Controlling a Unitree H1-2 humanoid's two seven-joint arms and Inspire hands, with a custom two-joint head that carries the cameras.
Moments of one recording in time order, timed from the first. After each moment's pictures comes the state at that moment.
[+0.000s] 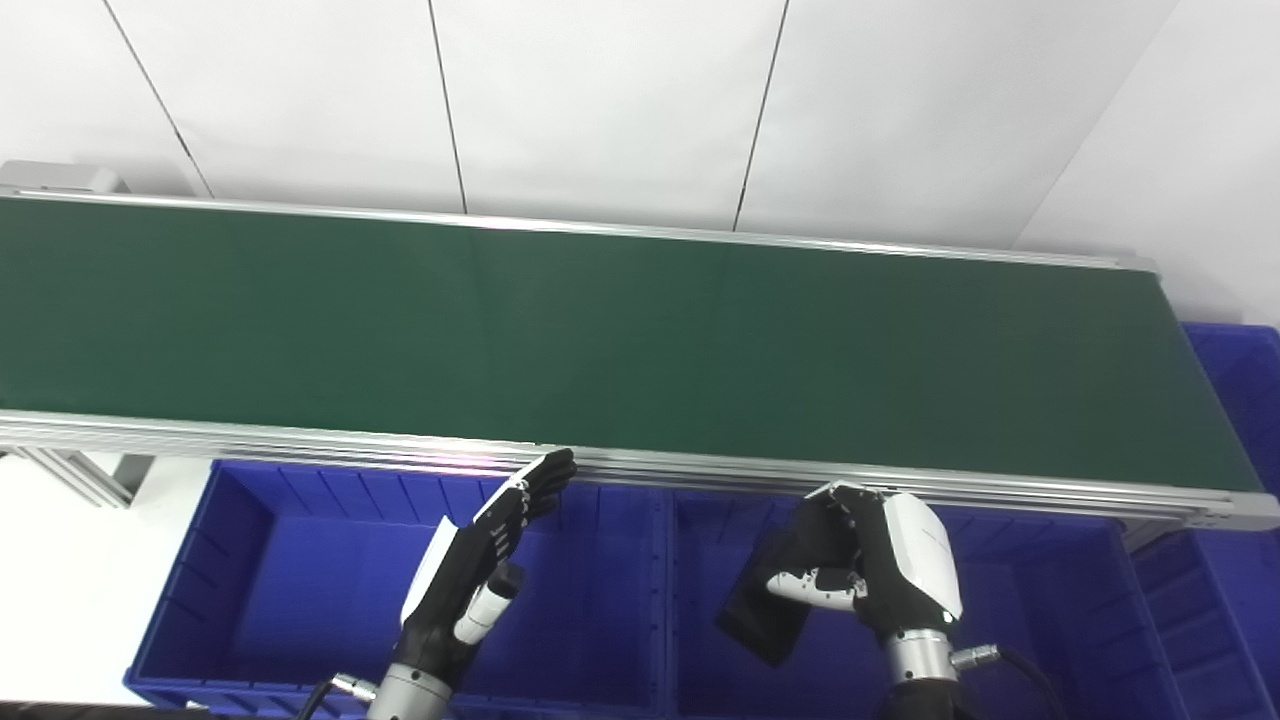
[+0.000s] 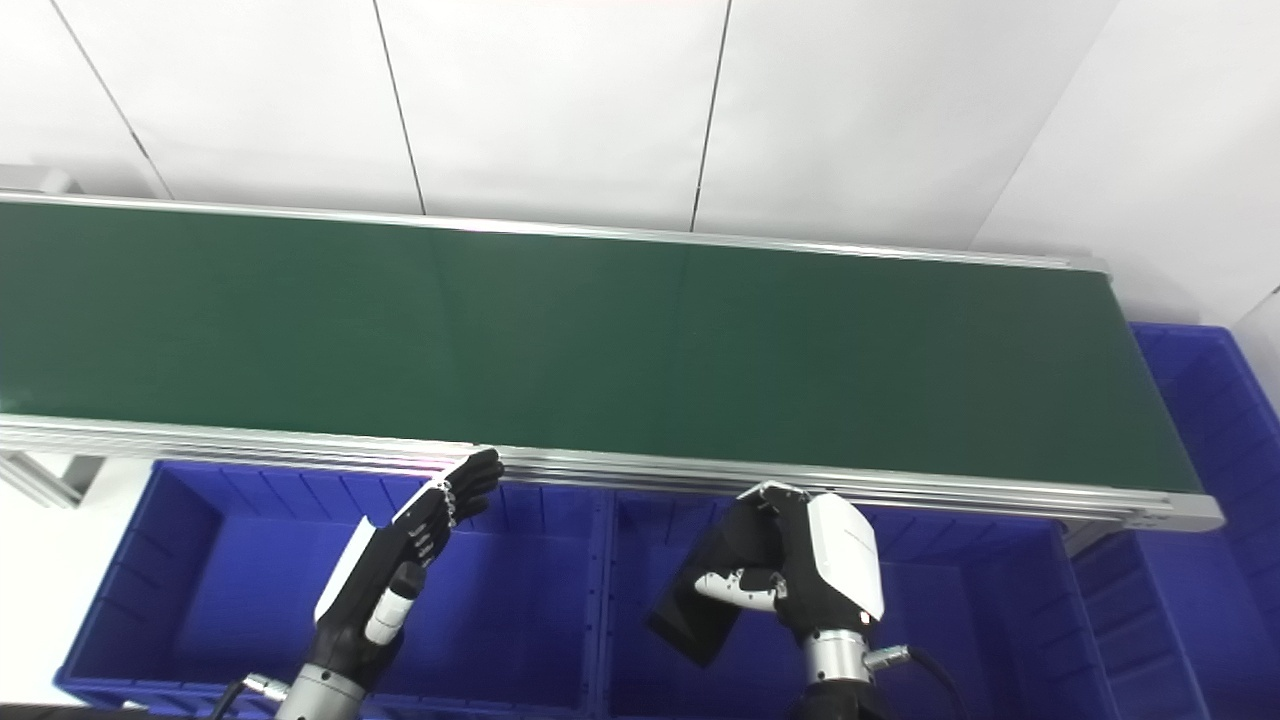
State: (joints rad) left arm 0.29 0.07 -0.25 -0.03 0.07 -0.30 -0.10; right arm 0.18 -0.09 0.21 -0.10 -0.76 0.26 -0.10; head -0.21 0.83
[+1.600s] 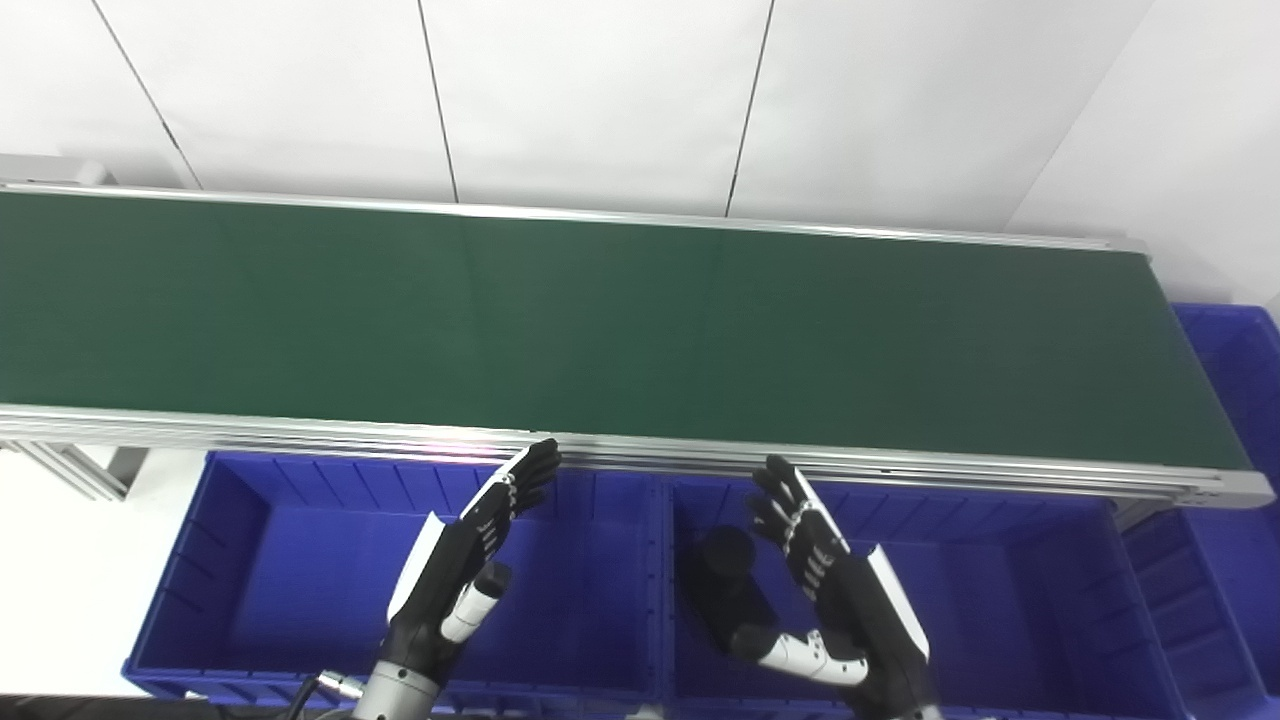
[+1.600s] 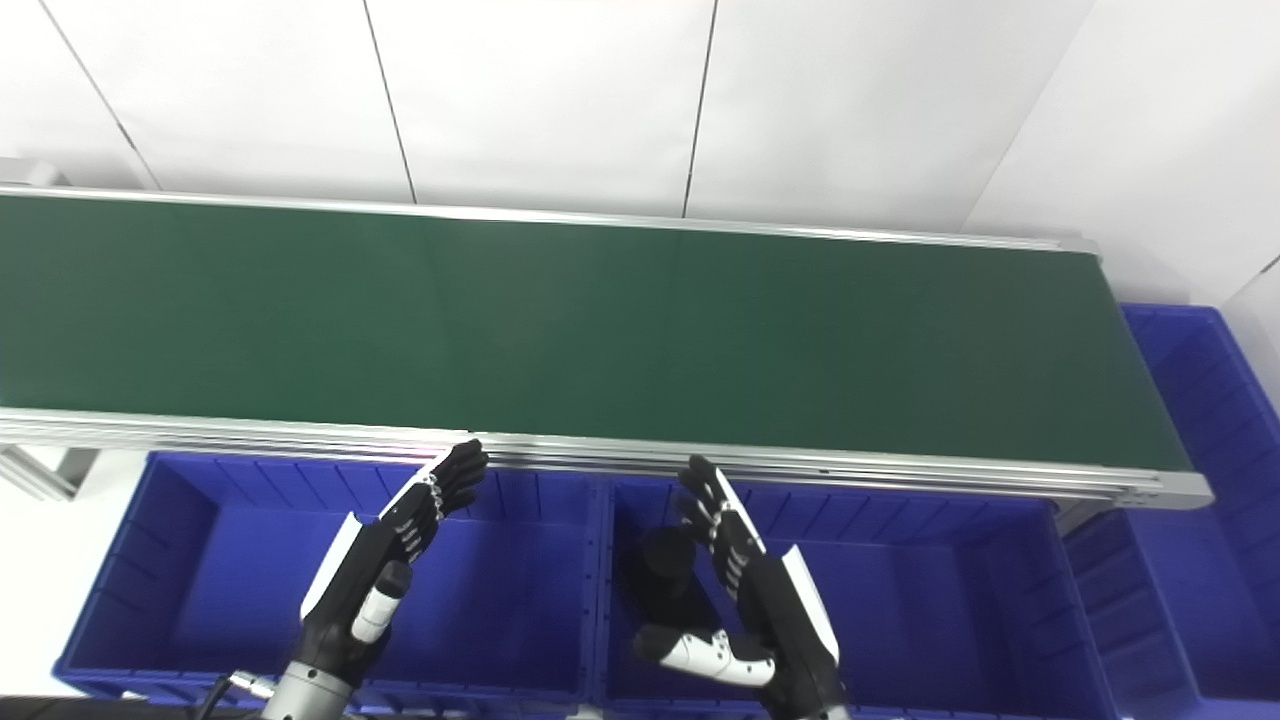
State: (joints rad) left arm 0.30 0.07 -0.22 -0.01 0.08 -0.36 -0.13; right arm 0.38 -0.20 0.30 -0.22 0.04 -0.15 0.09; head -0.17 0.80
